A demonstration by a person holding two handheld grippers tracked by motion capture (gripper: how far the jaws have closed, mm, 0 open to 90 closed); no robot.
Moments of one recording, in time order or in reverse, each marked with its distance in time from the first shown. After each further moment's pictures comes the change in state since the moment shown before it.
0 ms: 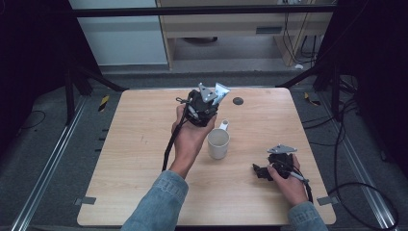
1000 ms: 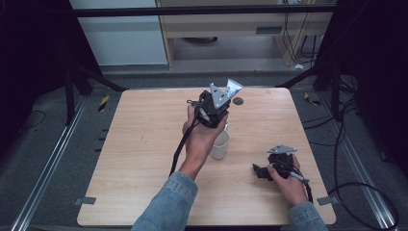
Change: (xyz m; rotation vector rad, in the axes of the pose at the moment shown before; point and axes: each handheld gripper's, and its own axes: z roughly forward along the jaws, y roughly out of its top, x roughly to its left) left arm -0.026 0.008 0.006 -0.150 0.002 0.059; right arm 0.000 0.000 0.000 0.001 0.002 0.002
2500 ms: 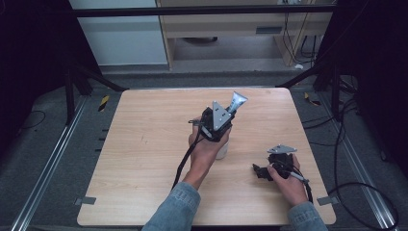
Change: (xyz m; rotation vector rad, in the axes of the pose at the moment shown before) left arm -0.021 -0.048 0.016 -0.153 -0.047 0.019; right arm 0.001 0.000 -0.001 0.002 0.006 0.014
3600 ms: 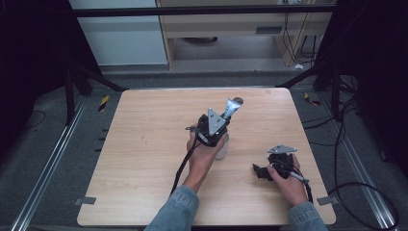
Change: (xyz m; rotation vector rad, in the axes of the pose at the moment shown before) left arm 0.003 -0.034 0.007 0.028 0.016 -0.046; right arm 0.000 0.000 0.000 -0.002 0.001 -0.001
